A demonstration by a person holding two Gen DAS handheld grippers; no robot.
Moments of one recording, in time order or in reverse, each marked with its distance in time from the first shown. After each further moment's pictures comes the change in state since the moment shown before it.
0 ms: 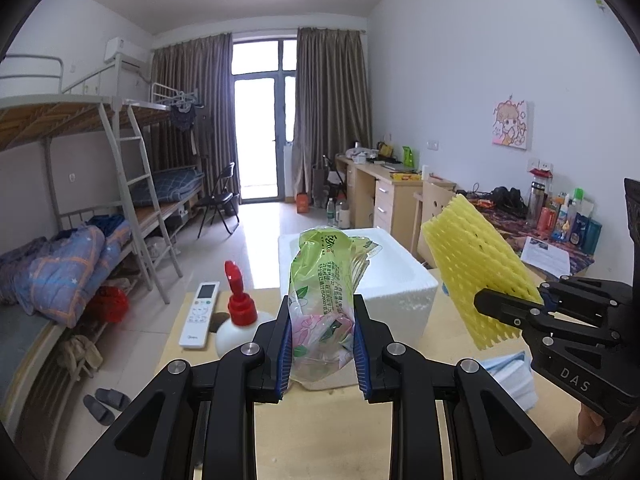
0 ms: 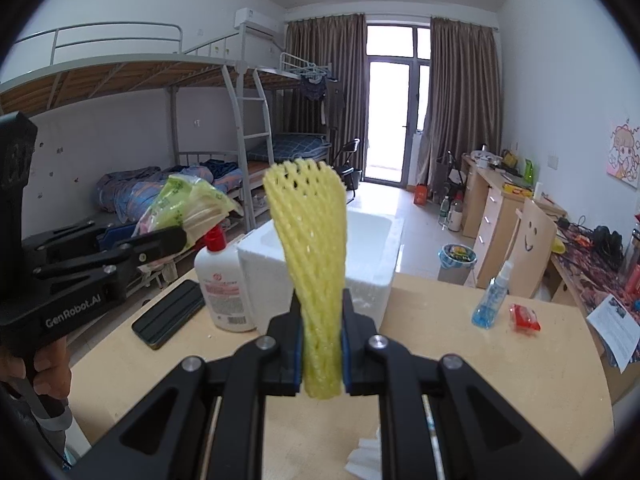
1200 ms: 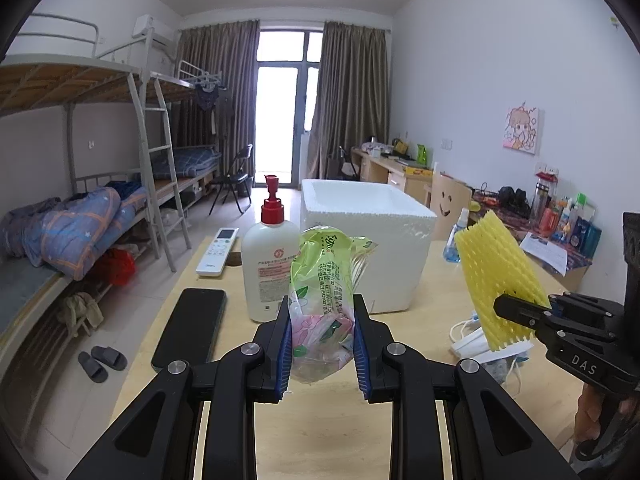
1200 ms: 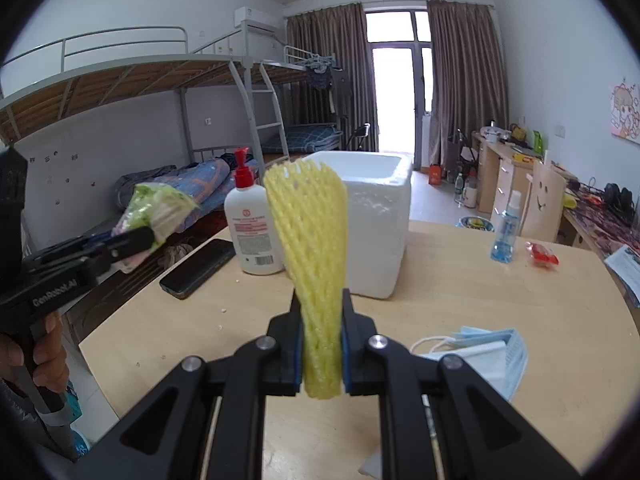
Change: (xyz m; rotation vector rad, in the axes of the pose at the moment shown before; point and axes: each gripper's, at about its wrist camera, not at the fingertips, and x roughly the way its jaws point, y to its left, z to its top) left arm -0.049 0.010 -0.079 -0.098 0.018 0.026; right arm -0.030 -0.001 -0.074 0.062 0.025 0.084
